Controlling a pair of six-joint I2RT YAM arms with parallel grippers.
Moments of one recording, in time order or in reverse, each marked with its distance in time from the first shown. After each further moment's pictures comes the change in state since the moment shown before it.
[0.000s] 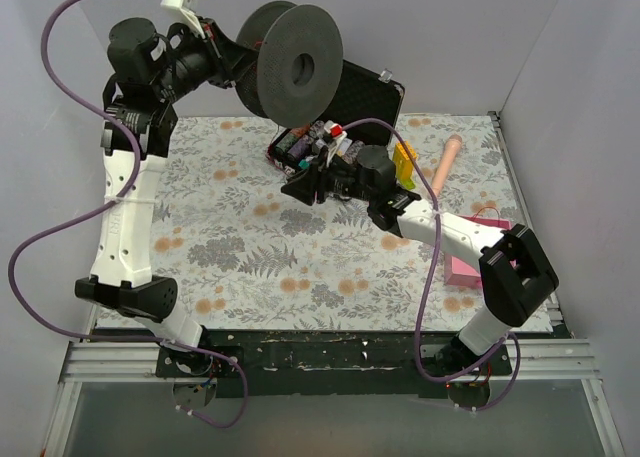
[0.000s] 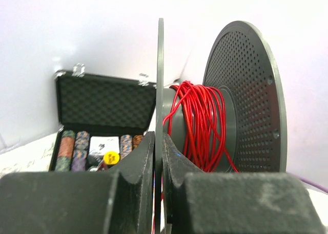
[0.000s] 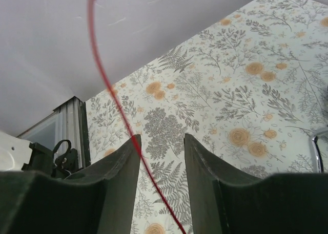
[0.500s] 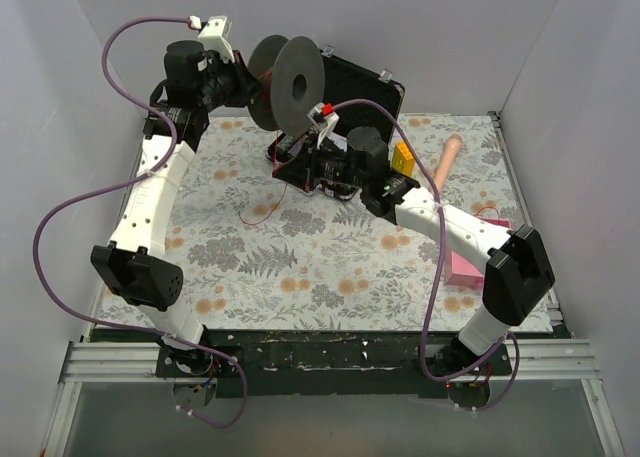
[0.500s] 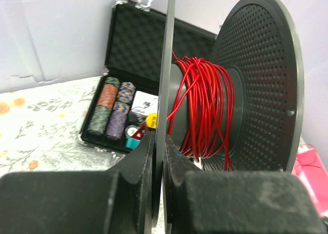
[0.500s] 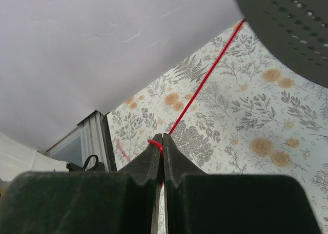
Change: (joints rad) left arm -0.019 0.076 -0.236 0.051 -0.263 0.068; right arm 0.044 0.020 0.217 -0.233 0.028 0.085
